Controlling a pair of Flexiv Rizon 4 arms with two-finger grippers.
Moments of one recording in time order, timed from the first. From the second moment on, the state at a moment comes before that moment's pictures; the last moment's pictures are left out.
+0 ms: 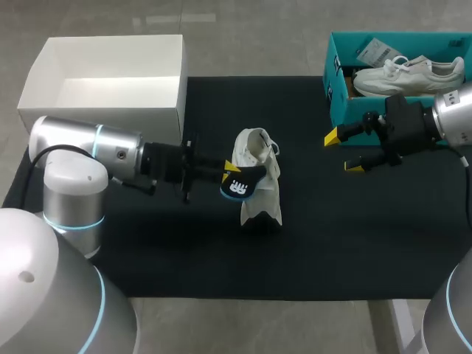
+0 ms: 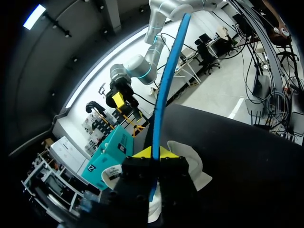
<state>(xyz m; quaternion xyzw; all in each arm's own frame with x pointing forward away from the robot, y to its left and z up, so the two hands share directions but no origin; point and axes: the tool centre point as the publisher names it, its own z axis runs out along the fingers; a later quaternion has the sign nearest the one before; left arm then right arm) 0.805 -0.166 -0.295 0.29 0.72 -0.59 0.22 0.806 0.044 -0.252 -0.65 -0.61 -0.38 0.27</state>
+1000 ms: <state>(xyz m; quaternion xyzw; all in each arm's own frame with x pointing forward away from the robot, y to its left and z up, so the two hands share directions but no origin) 0.777 -0.196 -0.245 0.27 0.65 -0.68 0.21 0.806 0.044 -0.252 -0.65 -0.61 -0.38 0.27</state>
